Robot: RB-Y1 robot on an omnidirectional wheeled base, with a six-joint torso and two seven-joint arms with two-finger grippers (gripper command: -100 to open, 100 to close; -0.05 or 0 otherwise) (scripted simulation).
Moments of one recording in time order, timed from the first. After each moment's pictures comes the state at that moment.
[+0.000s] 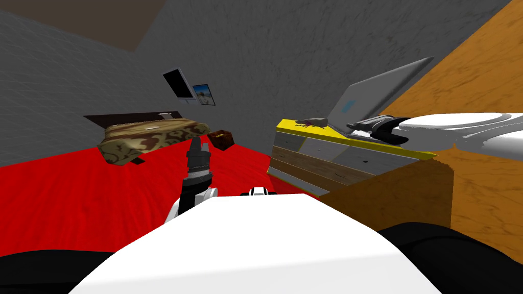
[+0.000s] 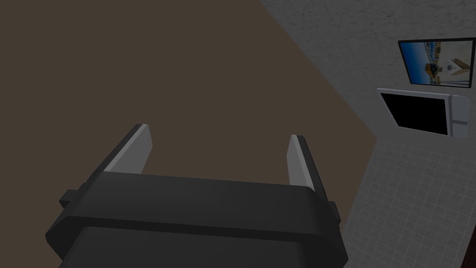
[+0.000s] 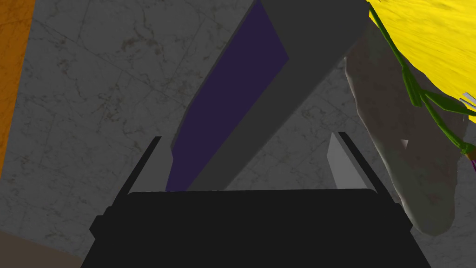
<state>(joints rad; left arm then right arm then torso) 0.54 -0.03 0.06 -2.36 -0.11 -0.47 -0.17 0.68 -1.92 -0.39 -1.27 0.30 0.17 -0.11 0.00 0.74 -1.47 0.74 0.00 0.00</state>
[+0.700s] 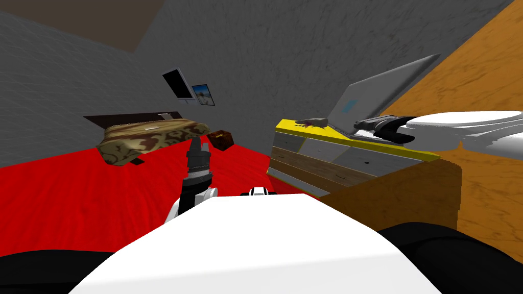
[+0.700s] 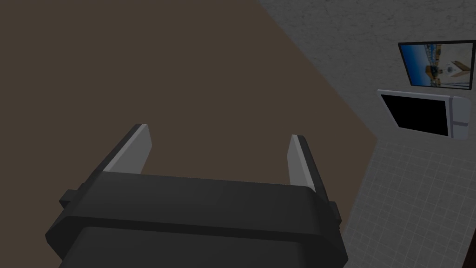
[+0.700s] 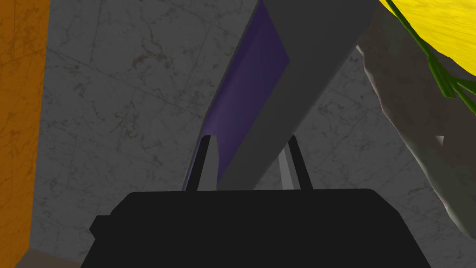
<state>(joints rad) 0.54 -0.03 0.06 -2.36 -0.11 -0.47 -0.17 0.66 -1.91 -0.40 -1.24 0.25 0.13 -0.15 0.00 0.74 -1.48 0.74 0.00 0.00</state>
